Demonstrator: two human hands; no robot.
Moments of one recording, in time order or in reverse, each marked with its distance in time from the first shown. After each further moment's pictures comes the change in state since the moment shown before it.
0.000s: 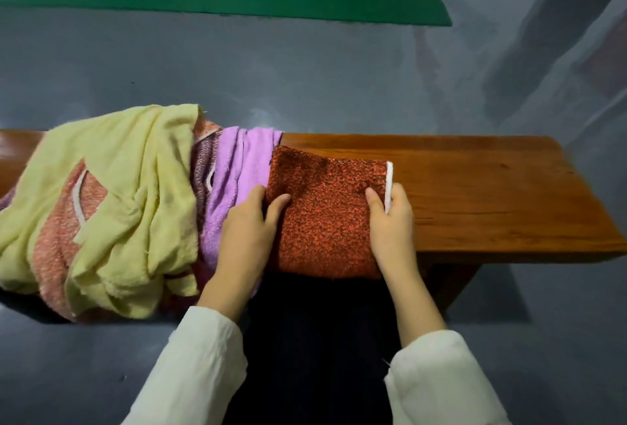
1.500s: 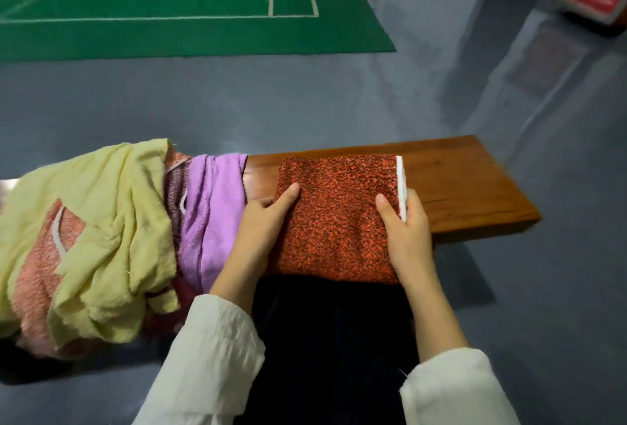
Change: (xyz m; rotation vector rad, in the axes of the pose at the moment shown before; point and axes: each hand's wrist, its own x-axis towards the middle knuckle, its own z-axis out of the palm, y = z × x) left_hand -0.016 0.076 -0.002 -0.602 -0.319 -0.360; right_hand -0.033 -0.013 -0.083 0.195 0.081 -0.043
